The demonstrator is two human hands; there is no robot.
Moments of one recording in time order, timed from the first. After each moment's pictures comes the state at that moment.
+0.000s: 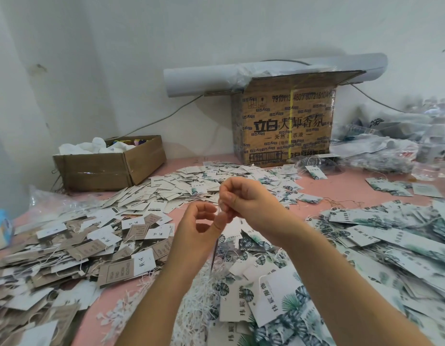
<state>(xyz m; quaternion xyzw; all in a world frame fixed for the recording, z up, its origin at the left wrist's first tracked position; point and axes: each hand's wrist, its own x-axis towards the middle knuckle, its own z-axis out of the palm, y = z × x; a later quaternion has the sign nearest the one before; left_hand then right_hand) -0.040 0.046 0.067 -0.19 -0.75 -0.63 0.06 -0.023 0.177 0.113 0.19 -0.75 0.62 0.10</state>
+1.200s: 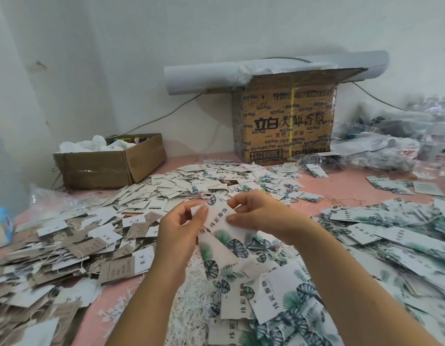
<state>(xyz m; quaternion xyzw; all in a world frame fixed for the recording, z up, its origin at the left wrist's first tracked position) -0.048 0.036 0.067 -0.09 -0.67 -0.73 0.07 -0.036 0.203 0.098 0.12 -0.80 0.59 -0.06</state>
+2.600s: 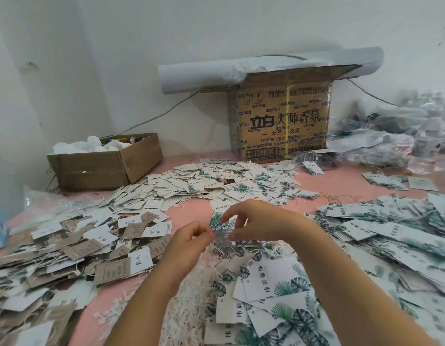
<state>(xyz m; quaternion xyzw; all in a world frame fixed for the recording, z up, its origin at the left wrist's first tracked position) -0.053 0.035 0.048 -0.13 -0.81 -0.57 -0.04 -0.038 0.206 0.096 0.12 -0.95 0.28 -0.04</state>
